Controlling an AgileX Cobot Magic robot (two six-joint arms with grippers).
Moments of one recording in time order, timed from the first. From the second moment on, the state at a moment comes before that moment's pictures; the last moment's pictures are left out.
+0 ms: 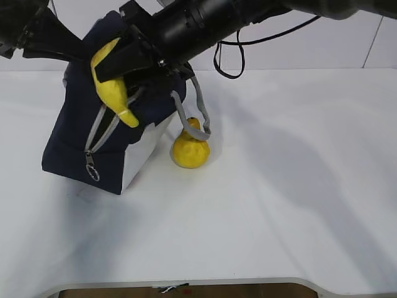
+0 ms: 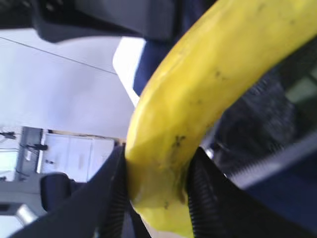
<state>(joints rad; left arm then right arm) -0.03 1.77 -1.49 -0.96 1.11 0.57 0.43 2.16 -2.00 1.06 1.23 -0.46</state>
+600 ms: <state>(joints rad) -0.02 1.77 -1.49 -0.96 1.11 0.57 0.42 2.21 -2.00 1.27 1.17 -0.50</state>
